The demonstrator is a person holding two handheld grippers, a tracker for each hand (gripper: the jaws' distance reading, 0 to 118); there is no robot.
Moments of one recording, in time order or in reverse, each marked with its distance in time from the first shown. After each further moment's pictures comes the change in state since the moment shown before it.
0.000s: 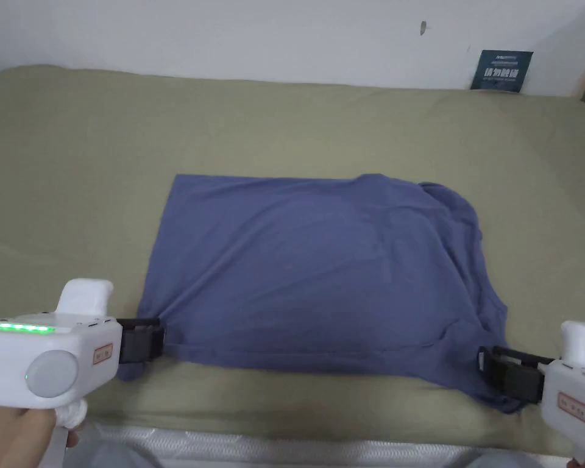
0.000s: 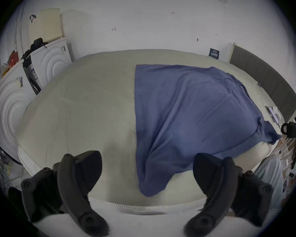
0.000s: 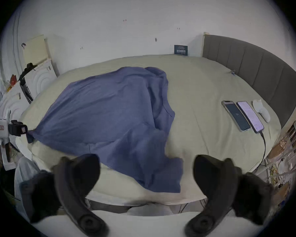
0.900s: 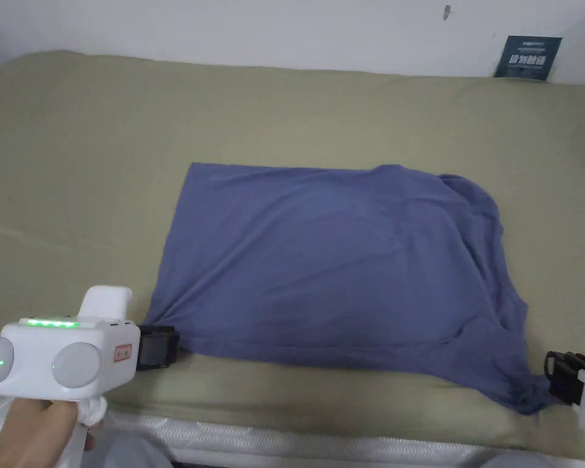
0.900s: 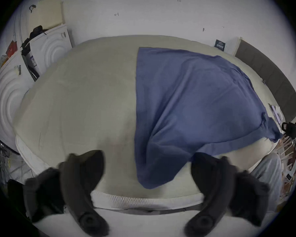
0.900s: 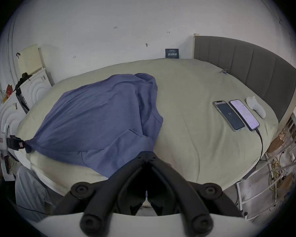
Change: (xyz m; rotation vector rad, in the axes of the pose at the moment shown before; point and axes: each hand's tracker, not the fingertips) left arm -0.003 -0.009 -0.019 -0.127 0.000 0.044; right arm 0.014 -0.007 -0.001 0.004 -0.036 -0.031
